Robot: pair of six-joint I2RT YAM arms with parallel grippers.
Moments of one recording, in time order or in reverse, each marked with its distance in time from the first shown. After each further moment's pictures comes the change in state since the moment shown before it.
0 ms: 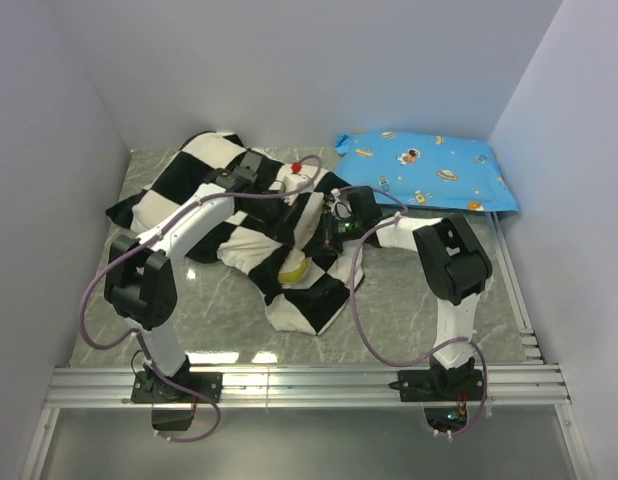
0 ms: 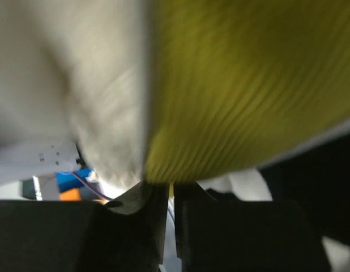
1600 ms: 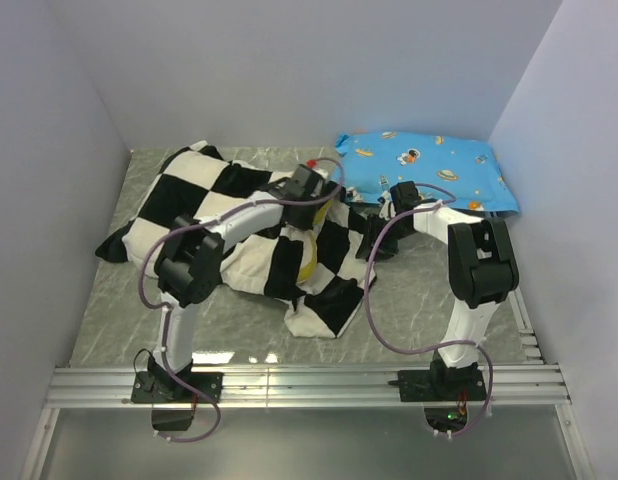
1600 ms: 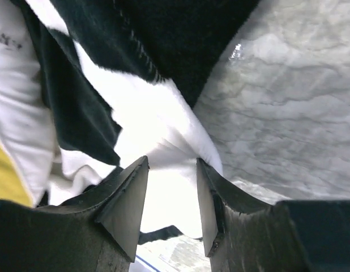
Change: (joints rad) left arm -0.207 0.307 0.144 0.321 -0.760 -0.426; right arm -0.251 -0.076 0.035 -0.587 0.423 -0.393
